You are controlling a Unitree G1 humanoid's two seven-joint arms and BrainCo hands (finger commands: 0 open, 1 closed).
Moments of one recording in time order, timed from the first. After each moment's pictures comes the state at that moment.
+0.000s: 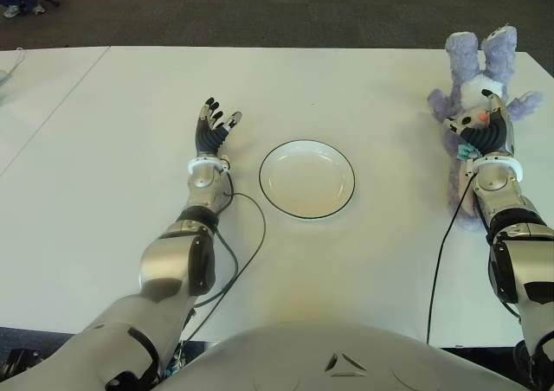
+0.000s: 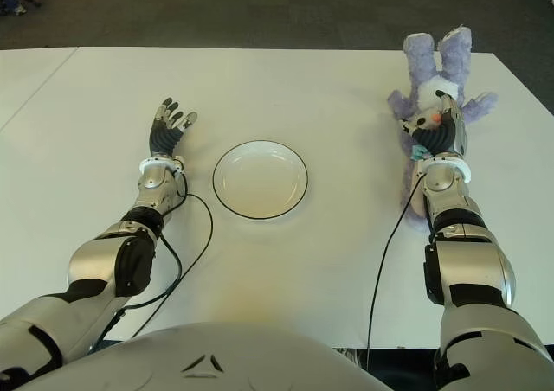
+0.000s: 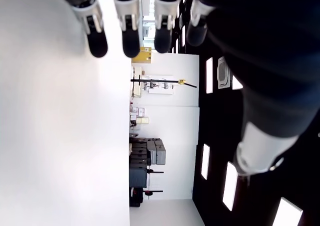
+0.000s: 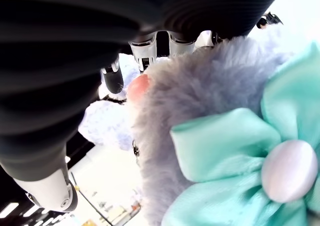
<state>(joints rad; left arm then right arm) -0.62 0.05 0.30 1.25 0.01 -0.53 0.06 -0.64 -0.65 0.02 1.27 -0.31 -0.50 -0.39</state>
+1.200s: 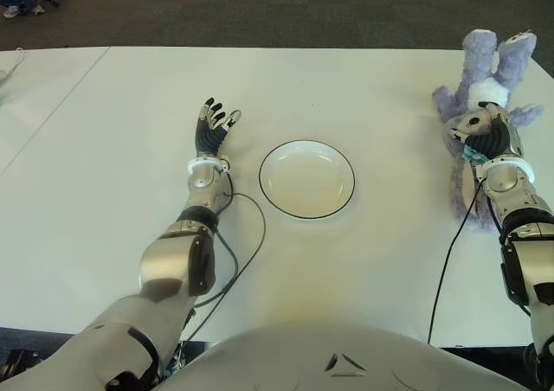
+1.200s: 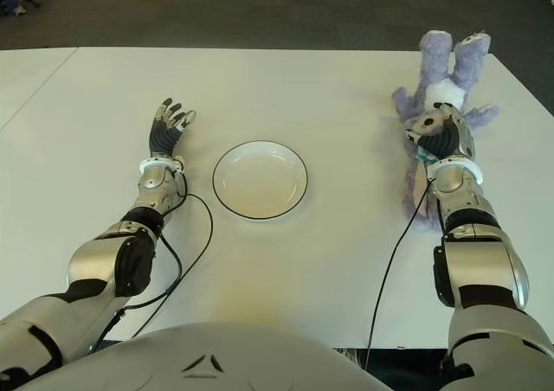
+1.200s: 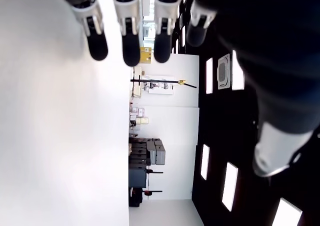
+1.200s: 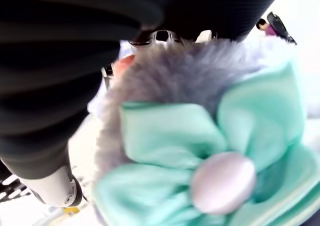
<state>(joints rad) -0.62 0.05 0.31 1.25 0.01 -0.53 0.06 -0.64 -0.72 0.13 1.29 -0.38 -0.37 -0.29</state>
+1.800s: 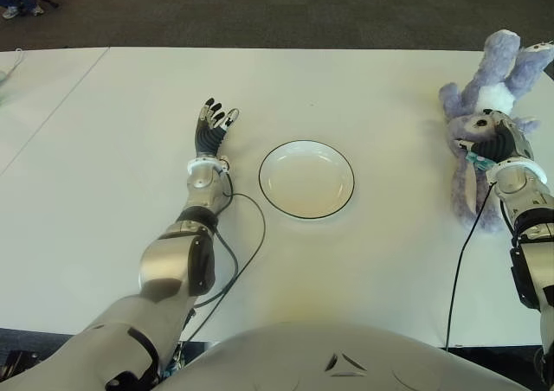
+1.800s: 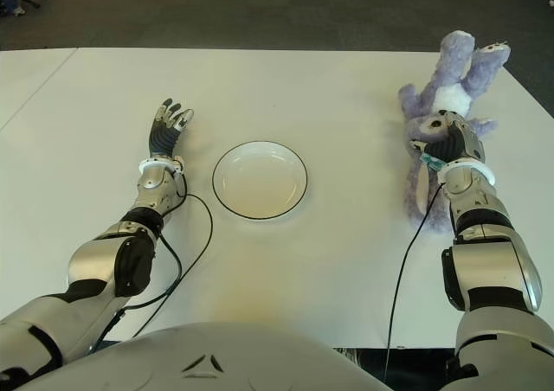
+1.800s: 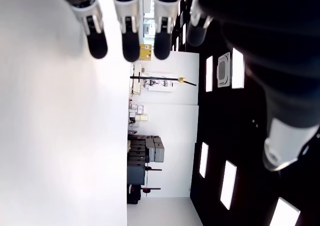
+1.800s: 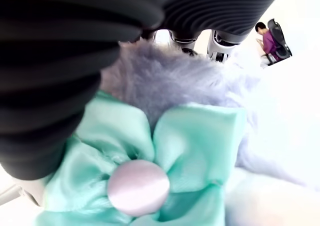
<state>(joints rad) -0.62 0.06 0.31 1.25 0.00 -0.53 0.04 -0.64 -0.75 0.20 1.29 -0.40 -0.30 -0.25</state>
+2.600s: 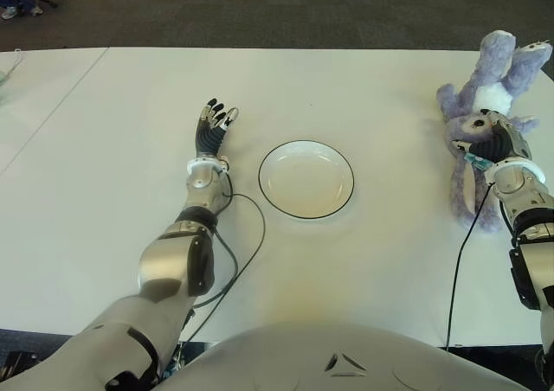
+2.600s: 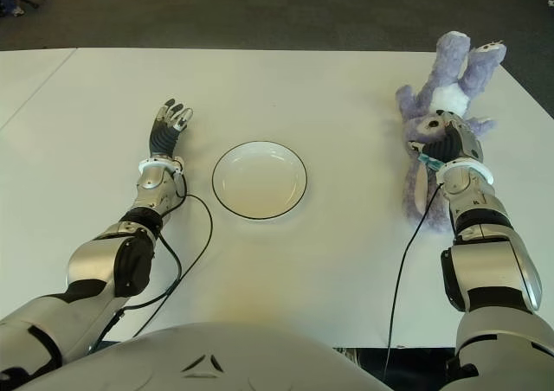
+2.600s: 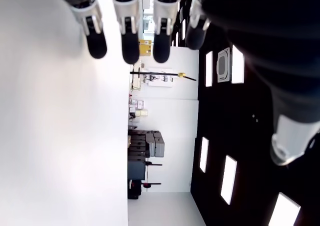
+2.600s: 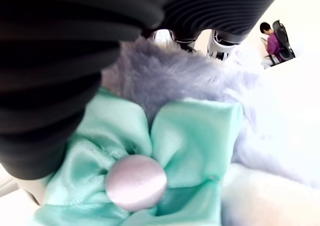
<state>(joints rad) -0.62 0.06 0.31 1.25 0.00 -0.53 0.02 -0.64 -0.75 0.22 1.28 -0.39 -0.30 -0.25</state>
